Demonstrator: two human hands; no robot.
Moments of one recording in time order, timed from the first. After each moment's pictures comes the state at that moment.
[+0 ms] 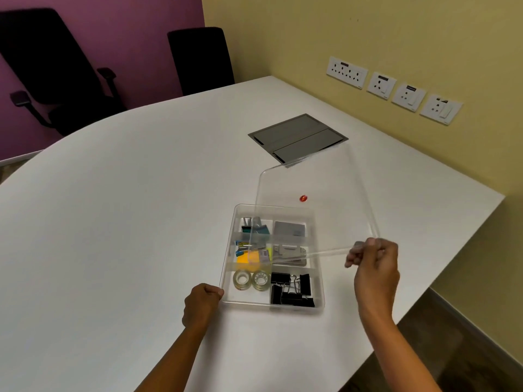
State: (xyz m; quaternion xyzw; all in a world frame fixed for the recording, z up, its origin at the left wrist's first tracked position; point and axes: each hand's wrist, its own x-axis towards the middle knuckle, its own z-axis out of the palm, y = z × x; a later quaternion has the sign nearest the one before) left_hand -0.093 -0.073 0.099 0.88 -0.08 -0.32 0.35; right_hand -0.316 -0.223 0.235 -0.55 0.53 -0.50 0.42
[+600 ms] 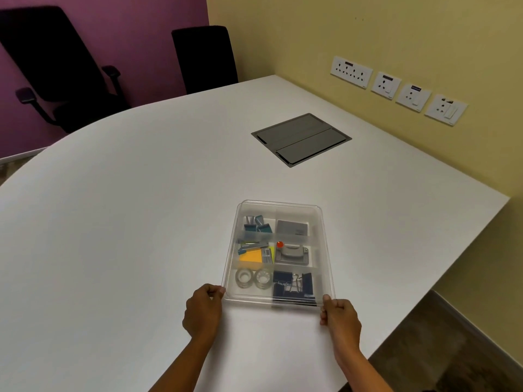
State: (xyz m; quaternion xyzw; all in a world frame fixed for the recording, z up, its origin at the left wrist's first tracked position) left_hand -0.114 -0.062 0.100 0.90 -0.09 -0.21 0.36; right_hand -0.327 -0.189 0.108 -0.48 0.67 -0.23 0.51
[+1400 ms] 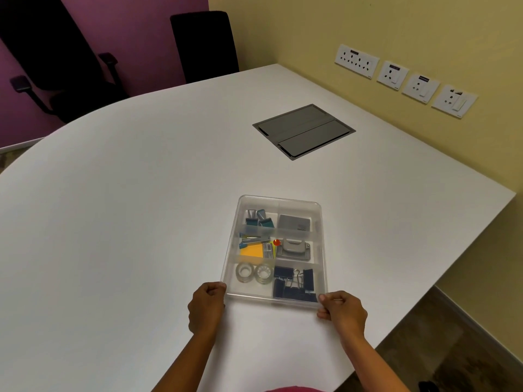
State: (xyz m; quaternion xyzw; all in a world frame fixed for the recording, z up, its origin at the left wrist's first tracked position) left_hand -0.115 -0.060 0.103 0.84 0.00 -0.31 0.44; right_hand -0.329 -0.206 0.107 -0.51 0.67 -0.20 0.51
